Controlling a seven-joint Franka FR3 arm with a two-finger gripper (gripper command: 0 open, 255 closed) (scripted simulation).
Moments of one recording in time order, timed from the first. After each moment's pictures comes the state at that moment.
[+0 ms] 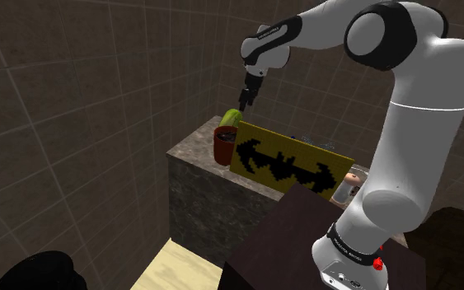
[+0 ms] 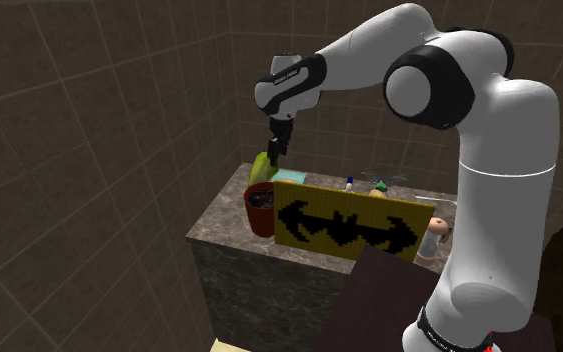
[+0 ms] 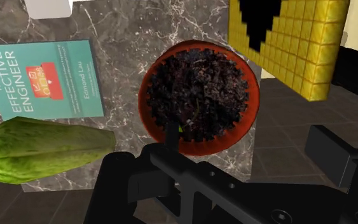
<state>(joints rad) -0.06 0.27 -0.36 -1.84 0.18 2.14 -0.70</state>
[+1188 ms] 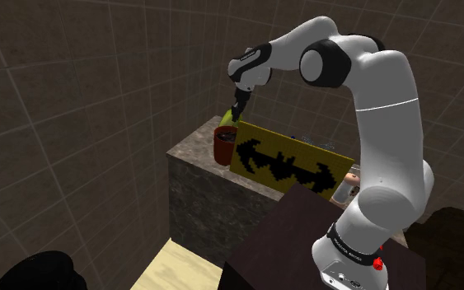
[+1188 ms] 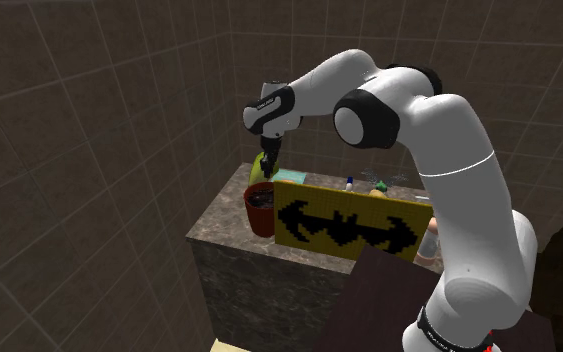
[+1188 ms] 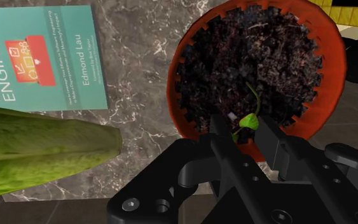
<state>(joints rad) -0.15 0.62 -0.30 -1.56 0.30 2.17 -0.80</state>
